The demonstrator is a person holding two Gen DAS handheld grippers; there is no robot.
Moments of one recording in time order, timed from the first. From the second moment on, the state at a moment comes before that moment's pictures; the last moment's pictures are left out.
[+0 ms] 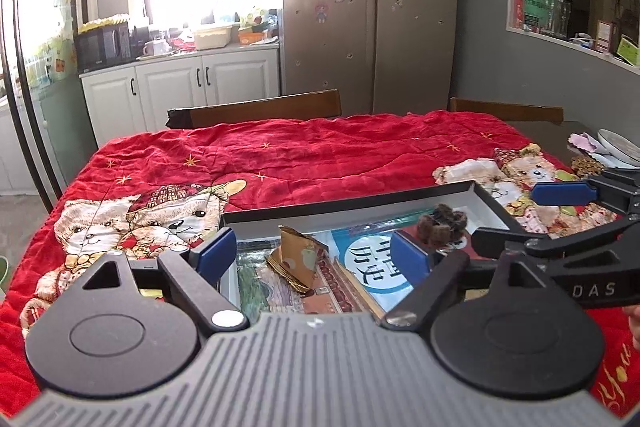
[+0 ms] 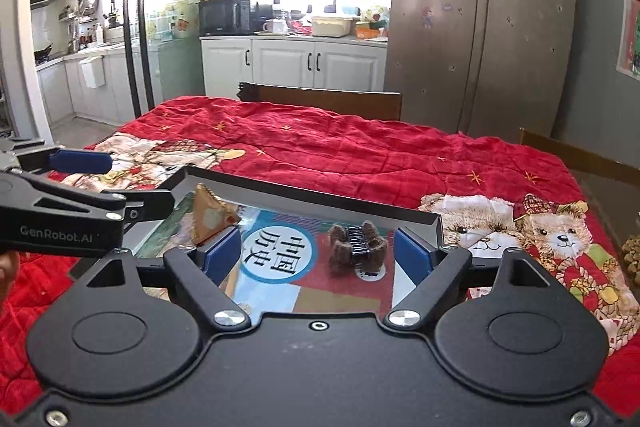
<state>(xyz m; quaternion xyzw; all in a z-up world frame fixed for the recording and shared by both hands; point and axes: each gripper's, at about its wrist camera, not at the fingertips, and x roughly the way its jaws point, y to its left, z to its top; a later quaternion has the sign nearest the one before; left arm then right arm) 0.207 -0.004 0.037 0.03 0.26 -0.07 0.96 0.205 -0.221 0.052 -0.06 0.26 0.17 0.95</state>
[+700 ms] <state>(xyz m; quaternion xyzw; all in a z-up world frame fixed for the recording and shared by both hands) 0.139 -0.006 0.052 0.06 0.24 -0.10 0.96 0.121 -0.247 0.072 -0.05 0.25 0.19 0.95</state>
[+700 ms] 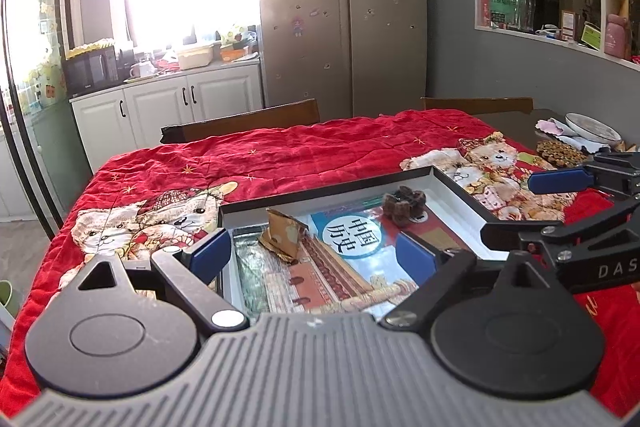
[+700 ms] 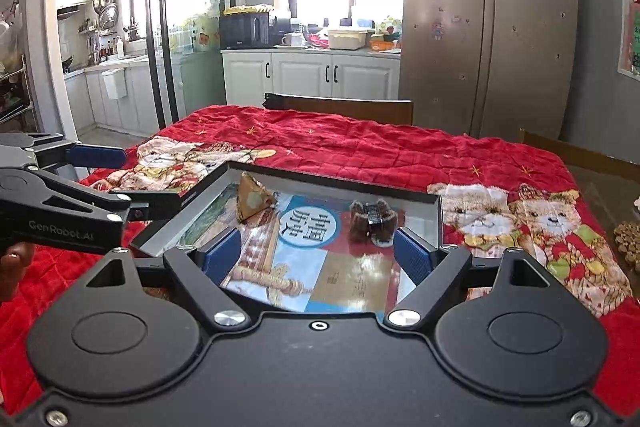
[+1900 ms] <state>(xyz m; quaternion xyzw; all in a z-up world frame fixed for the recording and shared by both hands) 0.049 -0.026 0.000 0.11 0.29 -0.20 0.93 0.029 -0.279 0.013 -0.03 0.30 0.19 0.93</state>
